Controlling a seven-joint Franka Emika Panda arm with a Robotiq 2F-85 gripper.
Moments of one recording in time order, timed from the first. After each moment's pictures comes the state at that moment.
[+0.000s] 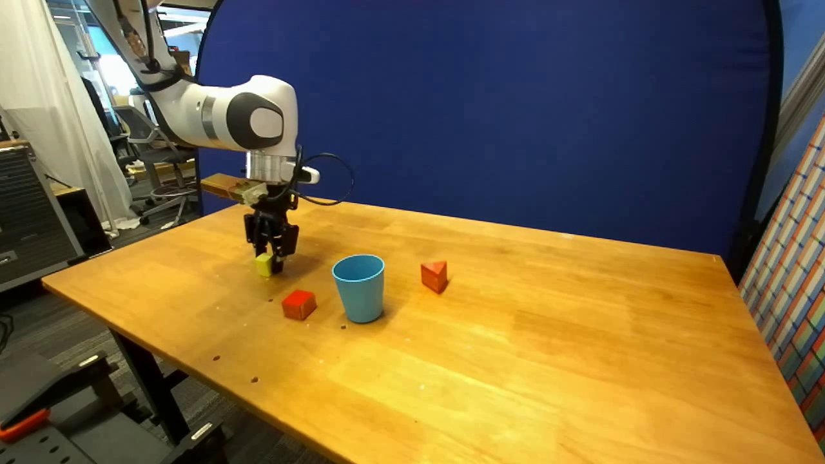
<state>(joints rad) 0.19 0.60 0.08 -2.02 0.08 2.38 0.26</state>
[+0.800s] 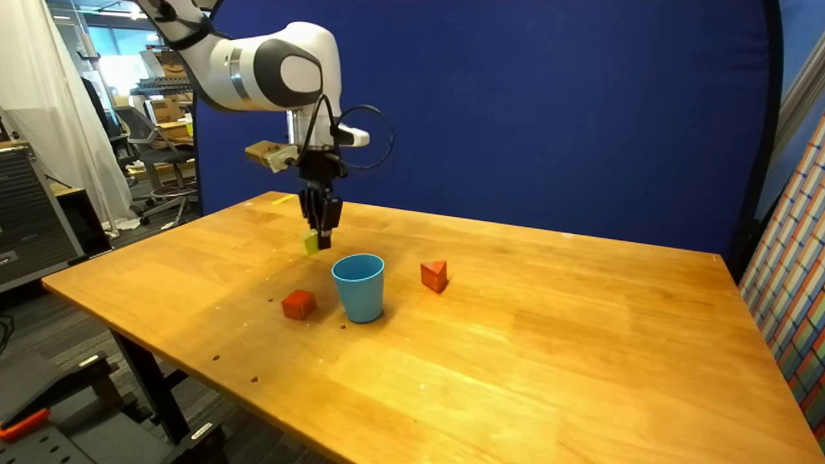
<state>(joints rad) 0.15 0.43 -0.08 -2.10 0.08 2.38 0.40</state>
